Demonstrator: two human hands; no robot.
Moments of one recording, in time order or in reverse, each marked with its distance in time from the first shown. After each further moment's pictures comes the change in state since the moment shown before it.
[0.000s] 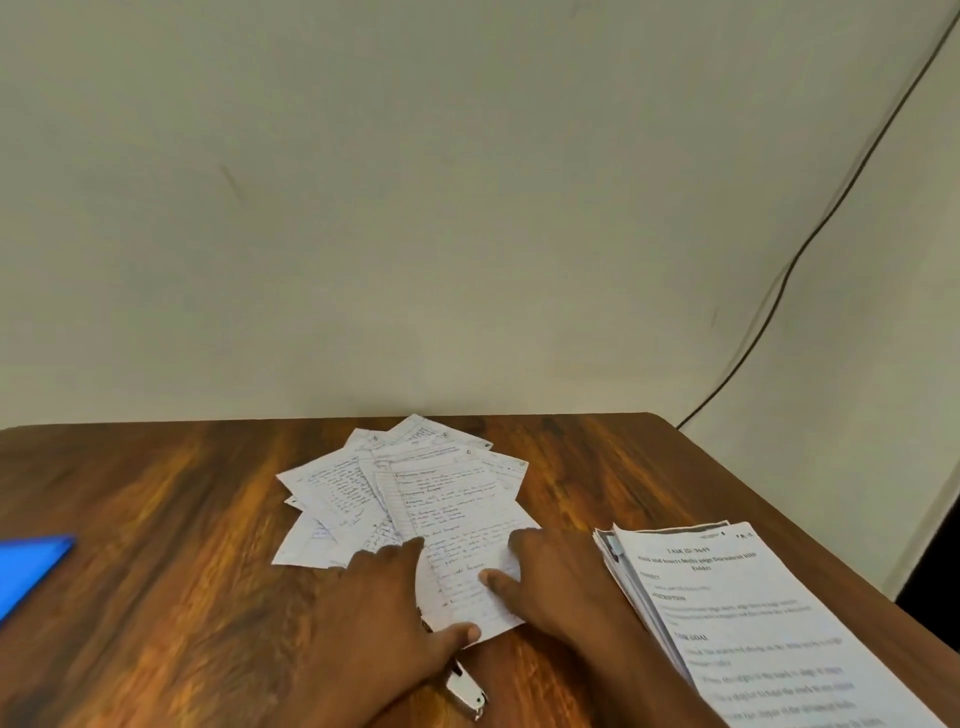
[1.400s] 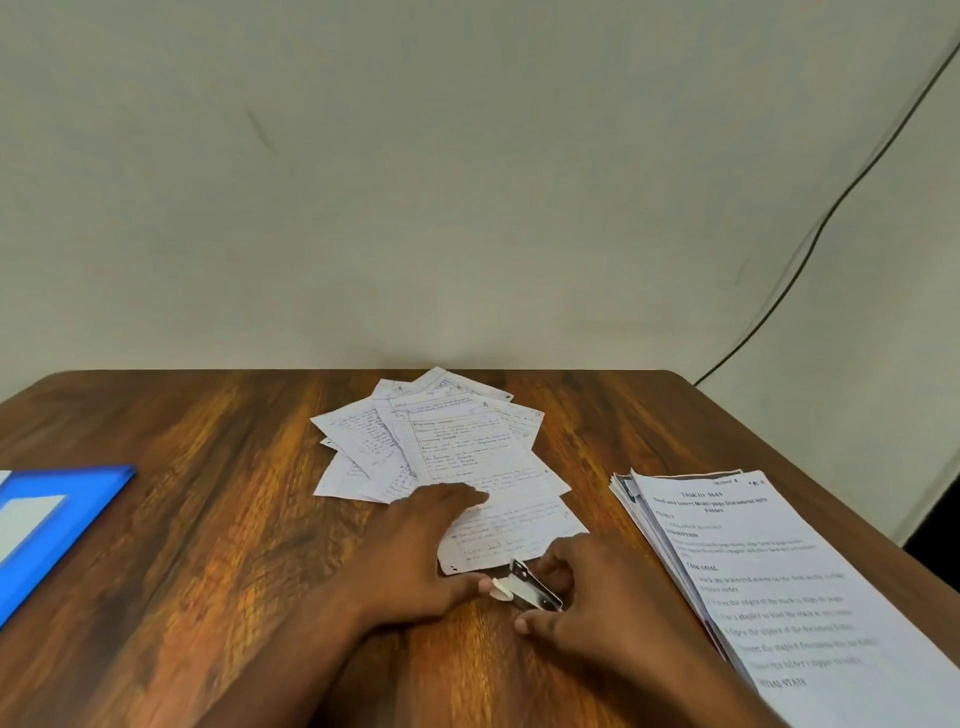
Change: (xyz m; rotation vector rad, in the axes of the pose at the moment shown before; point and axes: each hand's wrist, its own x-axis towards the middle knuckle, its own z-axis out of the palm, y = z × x) left_hand -0.003 -0.037 0.009 -0.261 -0.153 0.347; right_hand -0.102 -0.023 -0.033 0.226 -0.133 0.076
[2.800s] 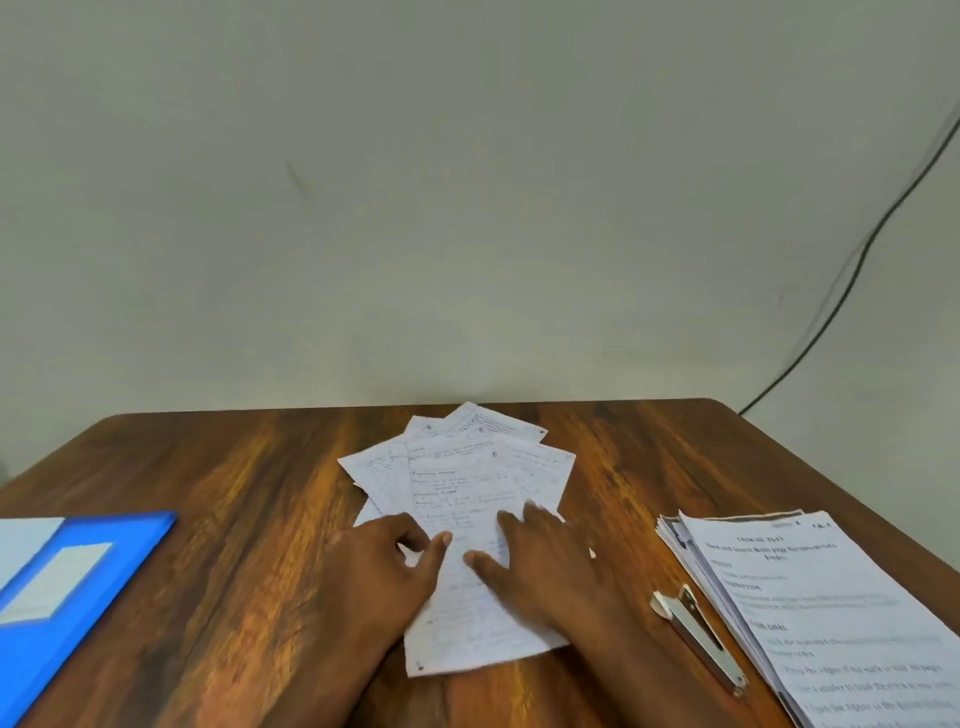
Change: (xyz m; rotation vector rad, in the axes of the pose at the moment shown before) left_hand -0.002 -0.041 -0.013 0.013 0.592 -0.404; right_hand 0.120 -0.047 0.059 -0.120 0.020 -0.095
